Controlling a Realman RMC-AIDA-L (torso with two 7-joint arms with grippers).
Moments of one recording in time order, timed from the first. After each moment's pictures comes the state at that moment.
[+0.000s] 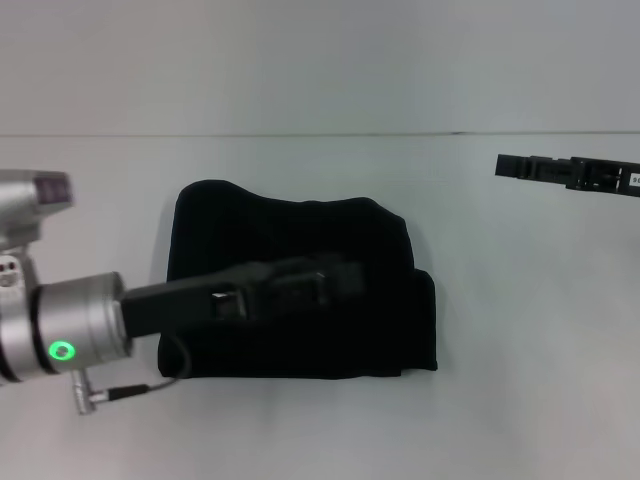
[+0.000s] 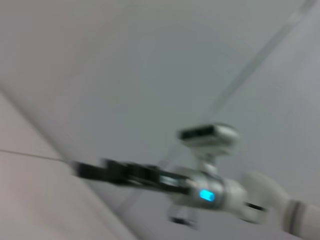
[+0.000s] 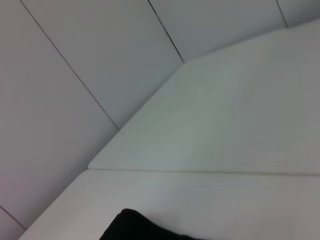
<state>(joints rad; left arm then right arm) -0.60 -2.13 0.49 0.48 1.97 1.76 -1.72 0.69 1.93 -0.61 -0.51 -1.99 -1.32 1.89</state>
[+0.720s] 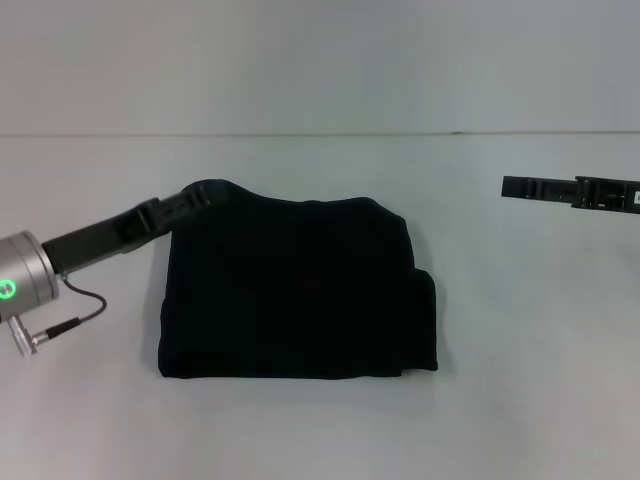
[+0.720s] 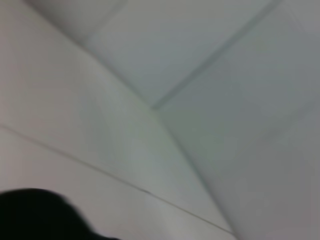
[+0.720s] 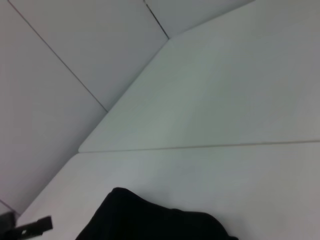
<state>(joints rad) -0.56 -2.09 0.38 0.52 1.98 1.39 -1.92 0.68 1.92 -0.63 -0.51 -2.02 -1.32 1.94</state>
